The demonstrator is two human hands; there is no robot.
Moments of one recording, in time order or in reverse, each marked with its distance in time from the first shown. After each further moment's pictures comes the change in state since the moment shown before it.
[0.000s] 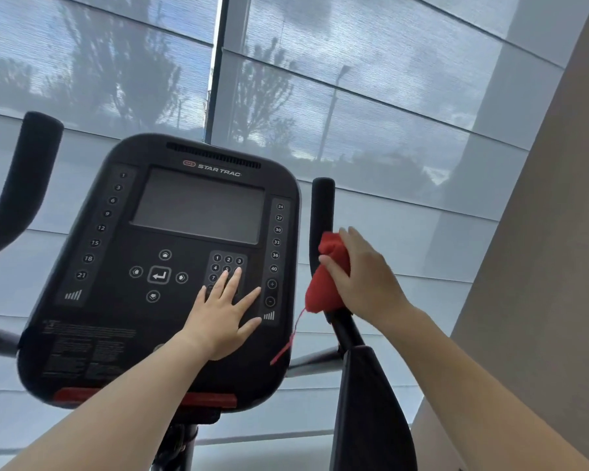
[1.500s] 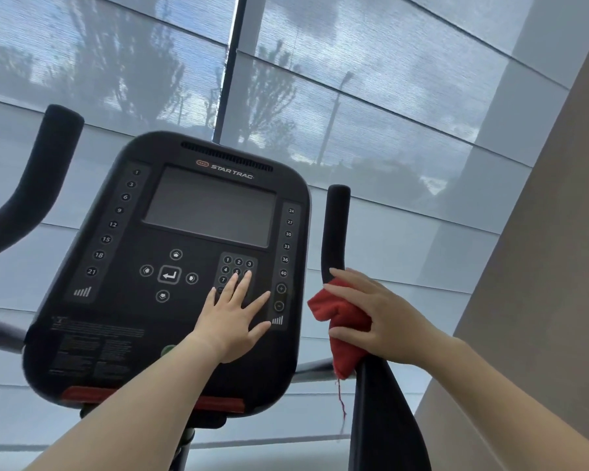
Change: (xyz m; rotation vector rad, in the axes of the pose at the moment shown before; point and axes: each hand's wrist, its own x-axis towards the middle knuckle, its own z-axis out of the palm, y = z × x) left_hand 0.002 -0.003 0.003 -0.038 -0.015 0.012; right_hand -0.023 0.032 -0.006 -0.222 -0.412 -0.292
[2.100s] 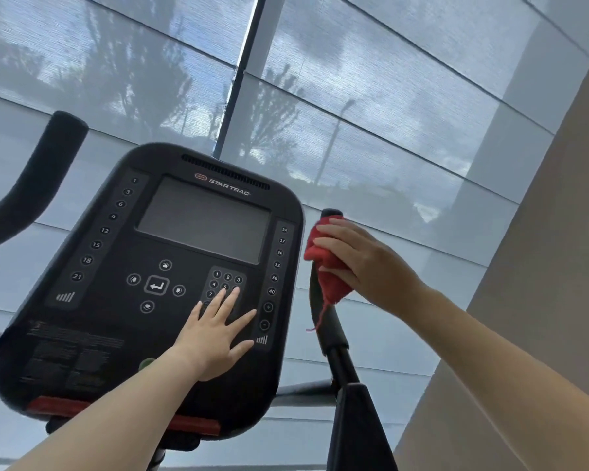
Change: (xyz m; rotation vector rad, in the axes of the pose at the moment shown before) left_hand -0.001 -0.001 0.001 0.004 0.007 -0.002; right_hand 0.063 -0.007 -0.068 -0.330 0.397 -0.419
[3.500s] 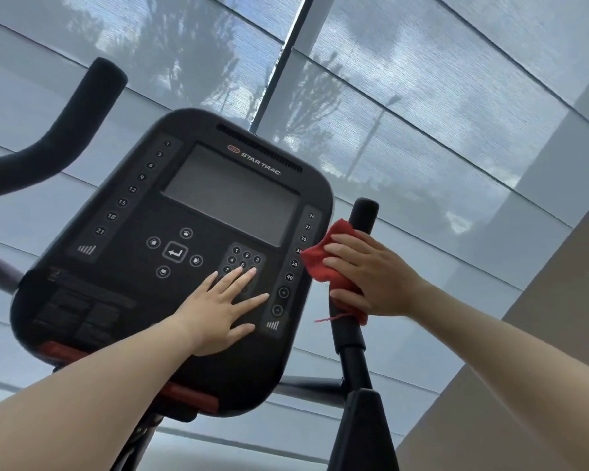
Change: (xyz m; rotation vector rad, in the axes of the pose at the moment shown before) left_hand -0.001 -0.013 0.008 0.064 0.082 0.057; right_hand -0.003 0.046 0.064 -0.201 -0.361 -0.282
